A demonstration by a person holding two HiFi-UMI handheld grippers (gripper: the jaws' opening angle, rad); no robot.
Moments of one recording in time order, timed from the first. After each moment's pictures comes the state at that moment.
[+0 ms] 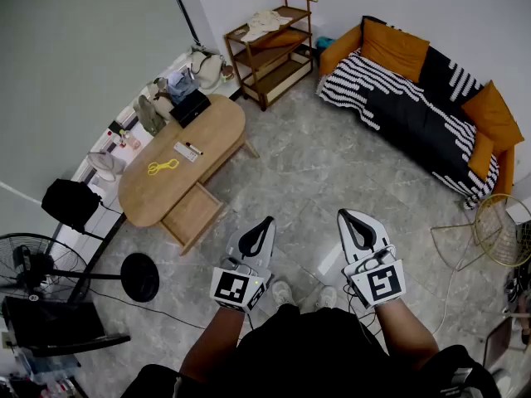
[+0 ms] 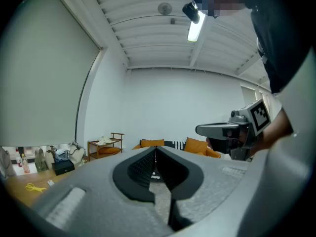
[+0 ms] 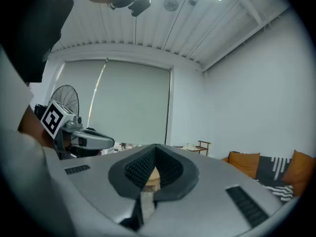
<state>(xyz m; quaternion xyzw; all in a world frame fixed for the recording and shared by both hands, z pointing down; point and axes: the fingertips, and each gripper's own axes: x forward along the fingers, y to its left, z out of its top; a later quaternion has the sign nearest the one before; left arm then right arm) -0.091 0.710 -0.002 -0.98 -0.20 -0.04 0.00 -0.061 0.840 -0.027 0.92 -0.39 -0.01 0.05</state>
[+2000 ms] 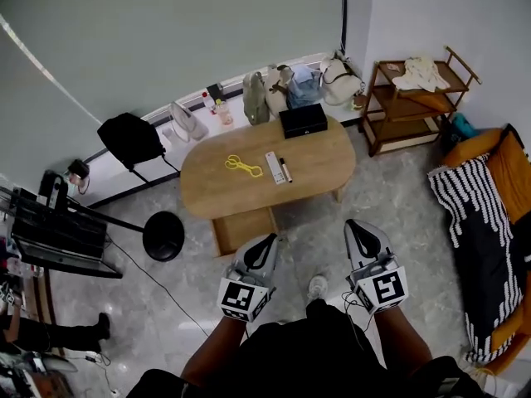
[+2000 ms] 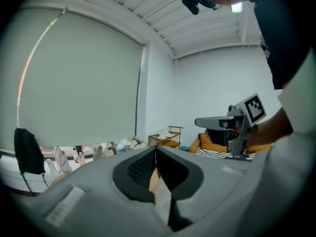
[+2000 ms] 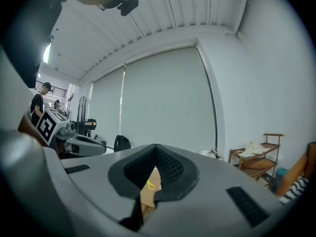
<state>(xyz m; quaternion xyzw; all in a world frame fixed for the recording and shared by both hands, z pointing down) 0.078 0.388 0.026 -0.99 0.10 -0.10 -0.01 0.200 0.483 -0.004 0.77 -0.63 0.03 0.01</state>
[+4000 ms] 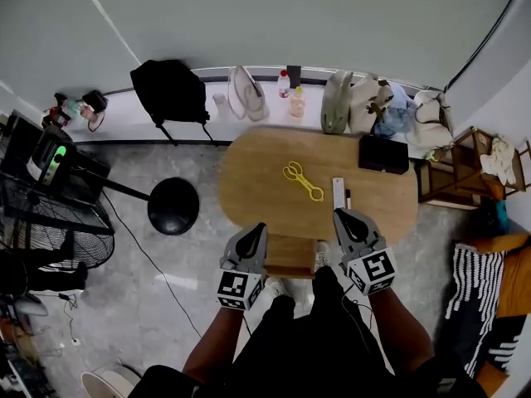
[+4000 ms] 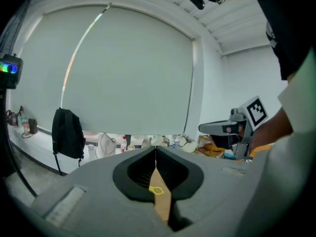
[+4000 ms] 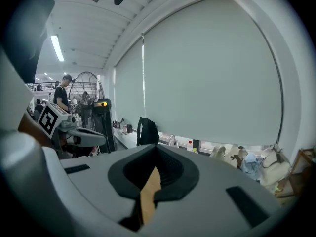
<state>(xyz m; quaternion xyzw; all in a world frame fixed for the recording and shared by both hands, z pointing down) -0.013 0.005 0.119 -0.94 0.31 -0.10 -0.10 0.145 0.048 0.099 0.62 -0.77 0.10 0.09</state>
